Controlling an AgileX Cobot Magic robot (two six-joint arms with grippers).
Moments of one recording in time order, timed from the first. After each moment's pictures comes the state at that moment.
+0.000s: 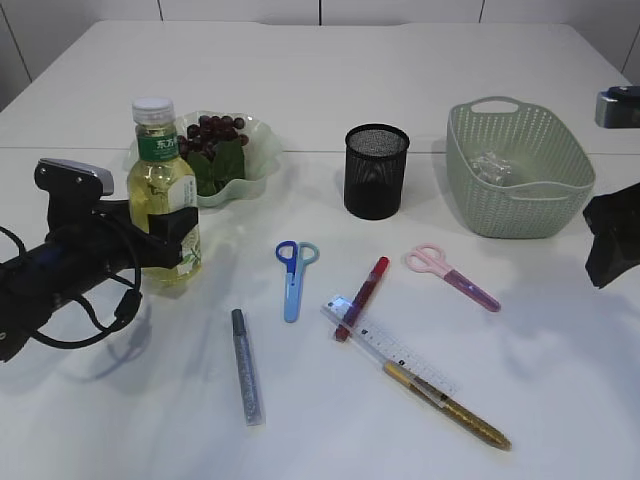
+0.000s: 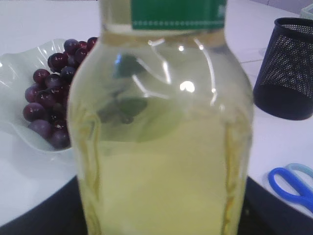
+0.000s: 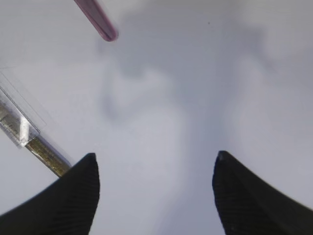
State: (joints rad) left arm -0.19 2.15 -0.75 0.28 -1.13 -0.16; right arm 0.05 1.49 -1.08 0.04 1.03 -0.03
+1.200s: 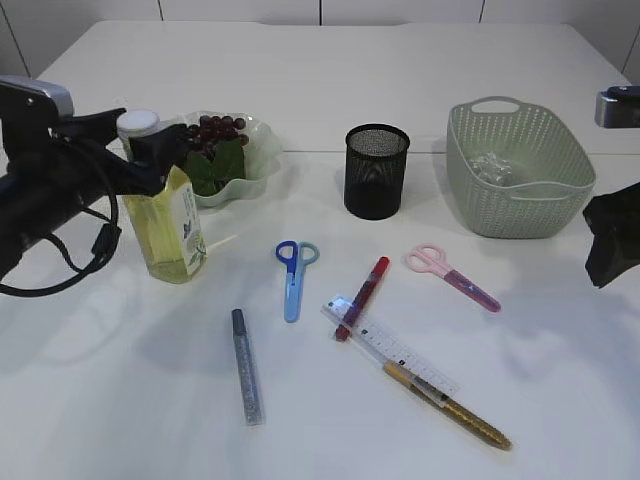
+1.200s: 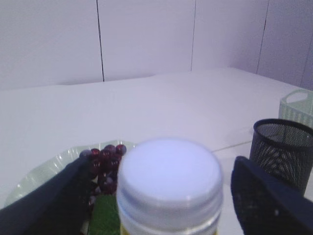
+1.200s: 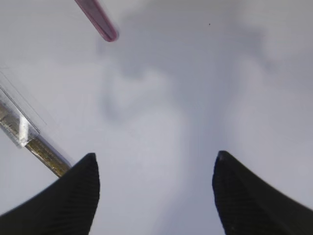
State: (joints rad) left arm -0.19 1.94 -0.75 0.28 -1.14 -0.16; right arm 0.05 1.49 -1.08 0.04 1.02 -0.04
